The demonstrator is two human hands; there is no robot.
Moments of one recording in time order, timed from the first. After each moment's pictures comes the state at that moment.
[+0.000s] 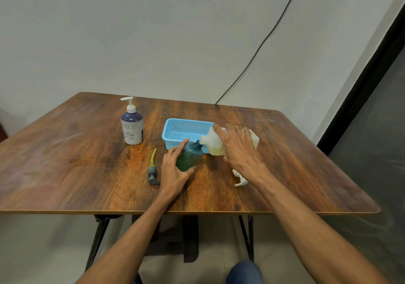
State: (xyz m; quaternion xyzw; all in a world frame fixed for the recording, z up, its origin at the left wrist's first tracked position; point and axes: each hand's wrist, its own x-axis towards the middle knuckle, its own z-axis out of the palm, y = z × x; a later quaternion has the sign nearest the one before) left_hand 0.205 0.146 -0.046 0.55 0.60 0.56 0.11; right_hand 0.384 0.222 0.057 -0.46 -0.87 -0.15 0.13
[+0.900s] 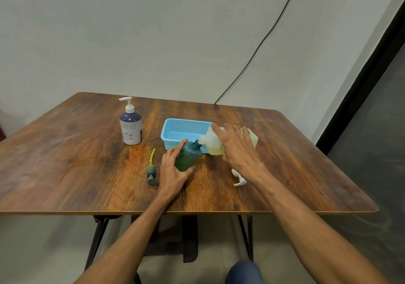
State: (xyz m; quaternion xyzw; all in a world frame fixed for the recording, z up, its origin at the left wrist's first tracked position) left_hand 0.203 0.148 -0.050 0.56 0.60 0.56 0.11; right_hand 0.384 0.221 0.062 -0.45 -0.87 -0.16 0.11
